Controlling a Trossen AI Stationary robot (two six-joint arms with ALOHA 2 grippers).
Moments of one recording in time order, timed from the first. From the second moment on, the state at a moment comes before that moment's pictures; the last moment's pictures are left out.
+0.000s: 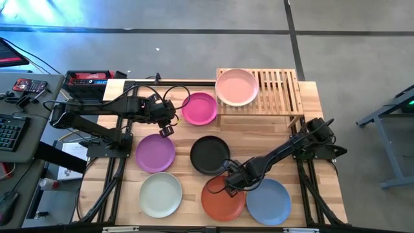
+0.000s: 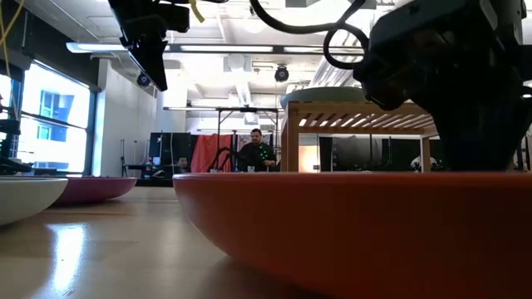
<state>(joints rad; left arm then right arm) 0.09 1.24 1.12 -1.05 -0.39 -0.24 0.49 1.89 1.24 -0.72 -0.06 1.39</state>
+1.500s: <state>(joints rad) 0.09 1.24 1.12 -1.05 -0.39 -0.23 0.48 1.89 1.36 -0.82 -0.04 1.40</state>
